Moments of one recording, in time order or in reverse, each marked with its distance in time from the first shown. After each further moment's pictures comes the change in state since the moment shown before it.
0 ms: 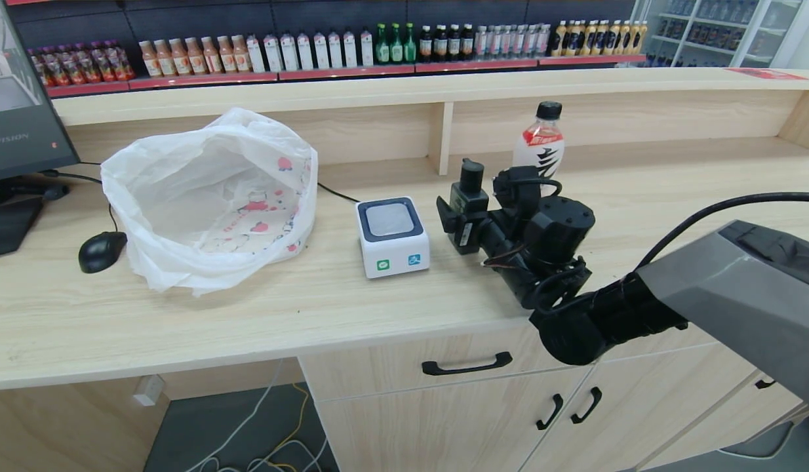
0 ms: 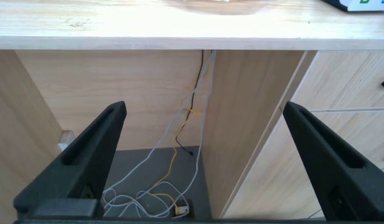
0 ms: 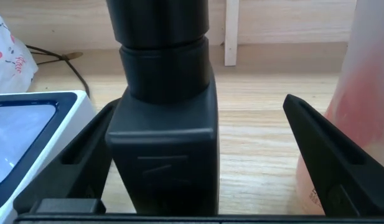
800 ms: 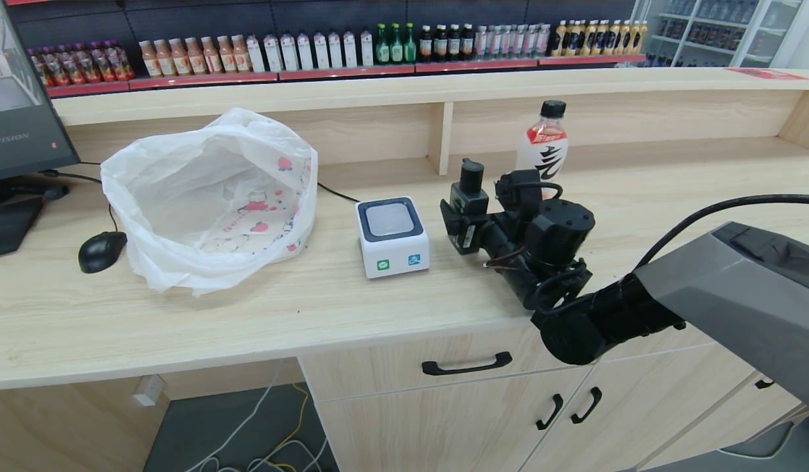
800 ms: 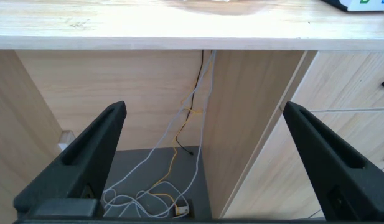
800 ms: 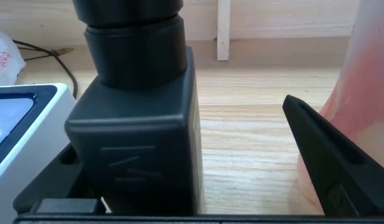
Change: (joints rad) left arm 0.000 0.000 0.000 0.000 0.000 0.000; right arm -0.016 0.013 0.002 -0.003 0.002 0.000
